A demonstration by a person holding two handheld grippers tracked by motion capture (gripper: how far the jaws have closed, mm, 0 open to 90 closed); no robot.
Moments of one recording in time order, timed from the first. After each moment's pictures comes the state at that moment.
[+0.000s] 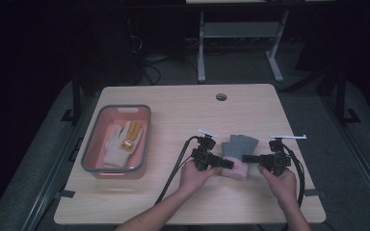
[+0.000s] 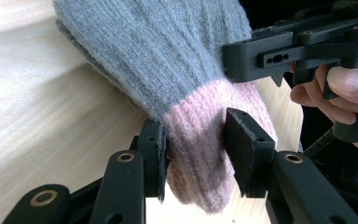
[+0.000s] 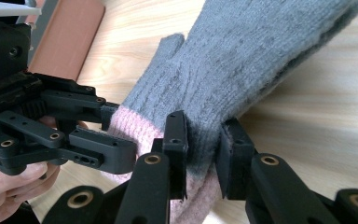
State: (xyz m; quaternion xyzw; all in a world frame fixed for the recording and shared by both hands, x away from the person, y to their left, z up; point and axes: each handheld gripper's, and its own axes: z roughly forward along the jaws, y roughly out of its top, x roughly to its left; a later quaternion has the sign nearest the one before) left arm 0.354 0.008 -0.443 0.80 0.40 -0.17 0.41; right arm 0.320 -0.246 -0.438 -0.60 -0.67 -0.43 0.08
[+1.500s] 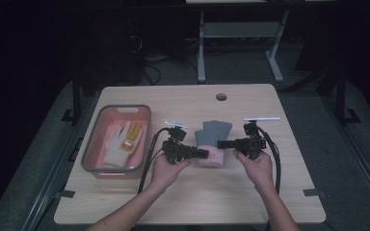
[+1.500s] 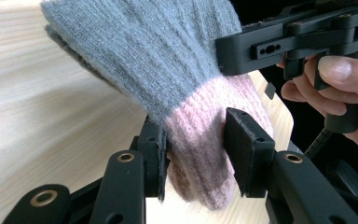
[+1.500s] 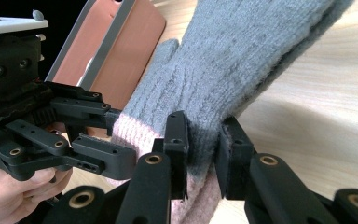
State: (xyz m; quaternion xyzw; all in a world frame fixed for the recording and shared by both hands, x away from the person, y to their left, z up) left arm 0.352 0.089 -0.401 0.78 0.41 -0.13 0.45; right arm 0.349 -0.174 -0.392 -0.55 -0.69 -0.45 0.10
